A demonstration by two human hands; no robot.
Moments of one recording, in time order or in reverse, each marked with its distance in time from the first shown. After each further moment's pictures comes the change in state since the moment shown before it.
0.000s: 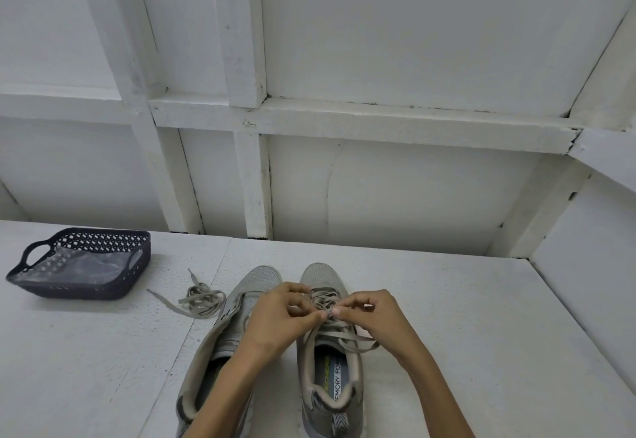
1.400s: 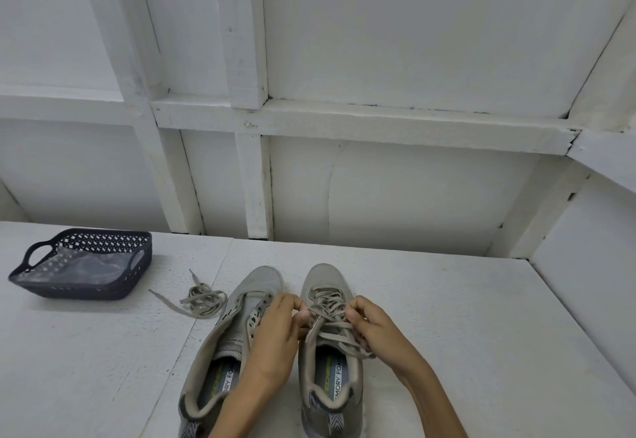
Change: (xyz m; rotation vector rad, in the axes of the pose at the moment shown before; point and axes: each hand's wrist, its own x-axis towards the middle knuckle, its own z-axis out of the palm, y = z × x) left_hand -0.024 -0.016 0.014 0.044 0.118 0.116; right_hand -0.017 0.000 0.009 0.037 -0.087 0.153
